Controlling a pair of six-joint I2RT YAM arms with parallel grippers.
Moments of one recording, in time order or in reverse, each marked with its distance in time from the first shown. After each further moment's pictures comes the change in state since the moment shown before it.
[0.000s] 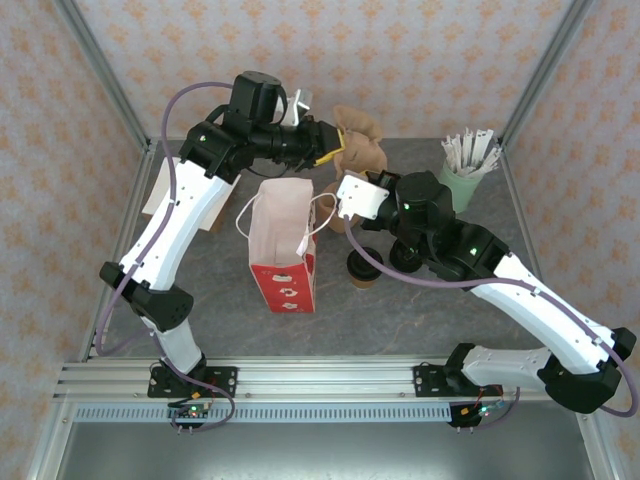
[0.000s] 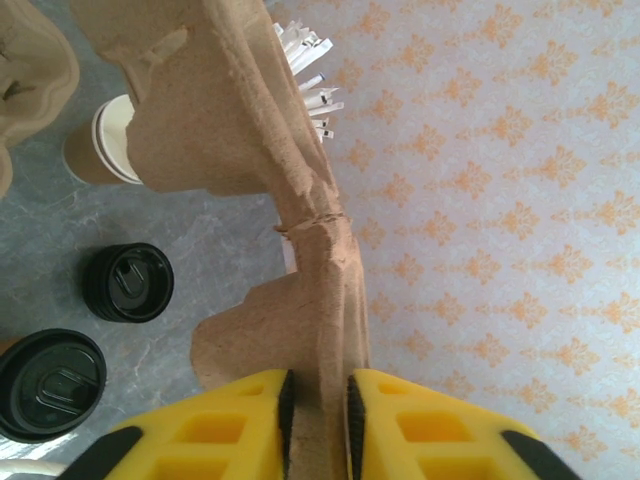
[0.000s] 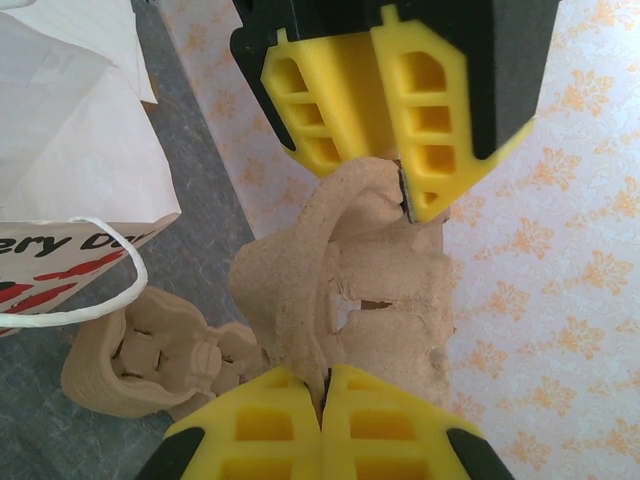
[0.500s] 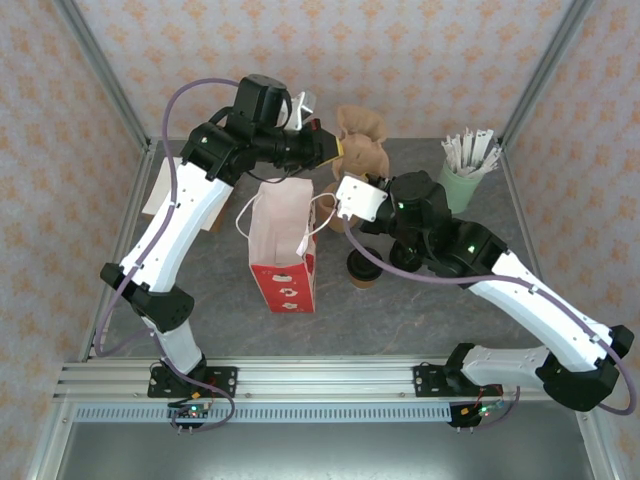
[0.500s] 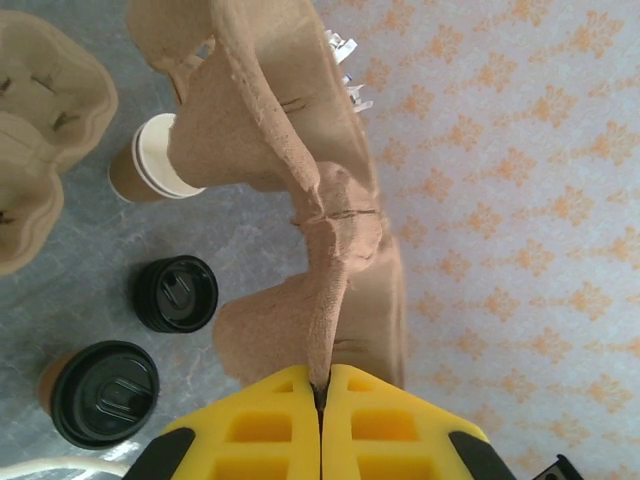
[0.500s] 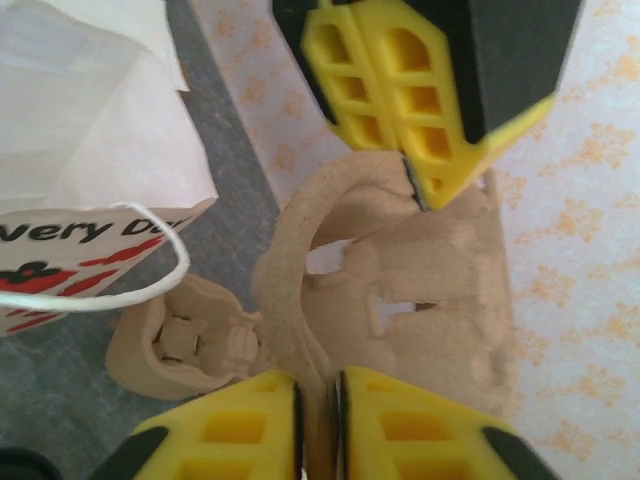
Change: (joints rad) left arm -0.029 0.000 0.021 -0.059 -0.100 0.137; right arm -0.002 0.015 0.023 -0.091 -0.027 0.084
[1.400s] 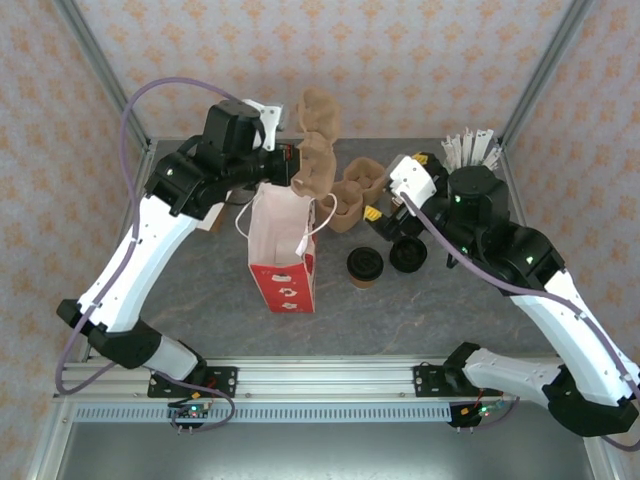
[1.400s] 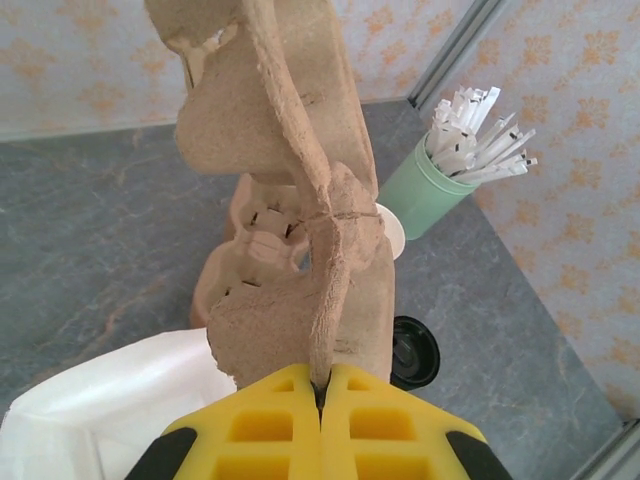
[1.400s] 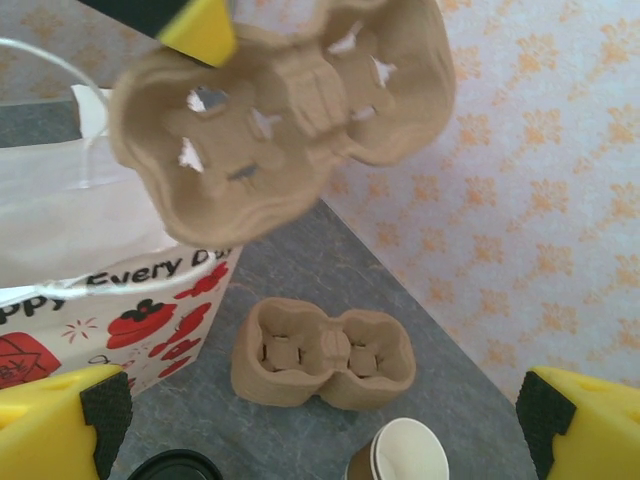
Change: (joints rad) left arm -0.035 -0.280 -0.294 0.033 -0.415 0.424; right arm -0.177 -0.122 0.087 -0.179 -0.271 0.354
